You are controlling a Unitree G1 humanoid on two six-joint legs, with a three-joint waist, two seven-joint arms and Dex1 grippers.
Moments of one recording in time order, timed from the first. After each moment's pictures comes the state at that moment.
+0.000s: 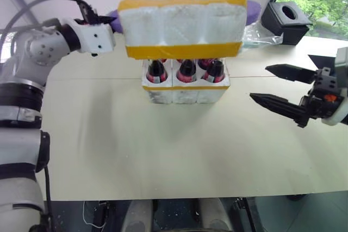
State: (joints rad) left arm -1.09 0.85 -0.20 0.72 0.36 -0.68 -0.60; right arm -0.17 -1.05 -0.60 -0.57 1.10 0.84 0.71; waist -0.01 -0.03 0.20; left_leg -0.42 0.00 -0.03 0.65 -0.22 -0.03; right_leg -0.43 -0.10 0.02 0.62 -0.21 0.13
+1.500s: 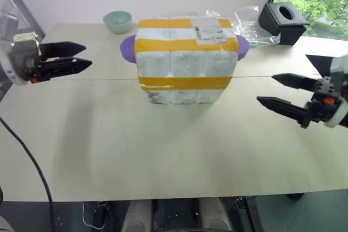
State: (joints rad) left arm -0.69 1.15 0.24 0.19 -0.80 0.80 -1.31; right arm -0.09 -1.04 -0.59 -0.44 0.97 0.82 0.82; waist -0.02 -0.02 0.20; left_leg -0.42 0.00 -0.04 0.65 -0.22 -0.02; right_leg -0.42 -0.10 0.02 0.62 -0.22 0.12
